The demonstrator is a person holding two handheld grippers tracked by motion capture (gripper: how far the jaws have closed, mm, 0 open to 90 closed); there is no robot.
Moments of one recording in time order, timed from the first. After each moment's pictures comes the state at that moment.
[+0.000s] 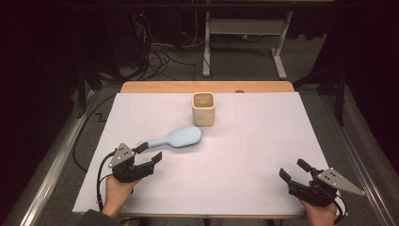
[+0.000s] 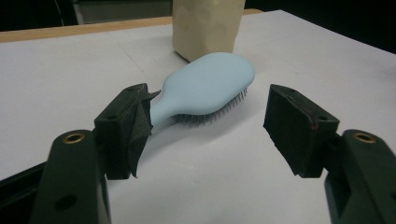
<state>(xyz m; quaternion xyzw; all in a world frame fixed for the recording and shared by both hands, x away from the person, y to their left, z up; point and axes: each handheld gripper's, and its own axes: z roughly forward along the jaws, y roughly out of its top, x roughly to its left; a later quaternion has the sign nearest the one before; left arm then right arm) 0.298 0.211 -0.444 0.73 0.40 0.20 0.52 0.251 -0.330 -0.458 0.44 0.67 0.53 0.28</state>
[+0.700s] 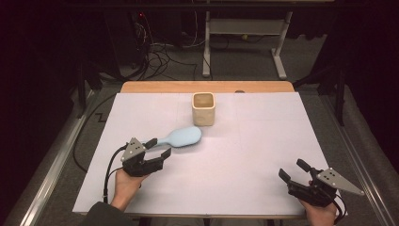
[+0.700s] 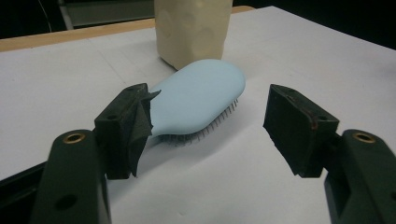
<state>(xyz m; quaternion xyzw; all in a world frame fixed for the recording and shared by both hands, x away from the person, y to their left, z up) 0.315 0.188 -0.442 0.74 0.38 0.20 0.51 0.251 -0.329 -0.459 0.44 0.67 0.53 0.27</state>
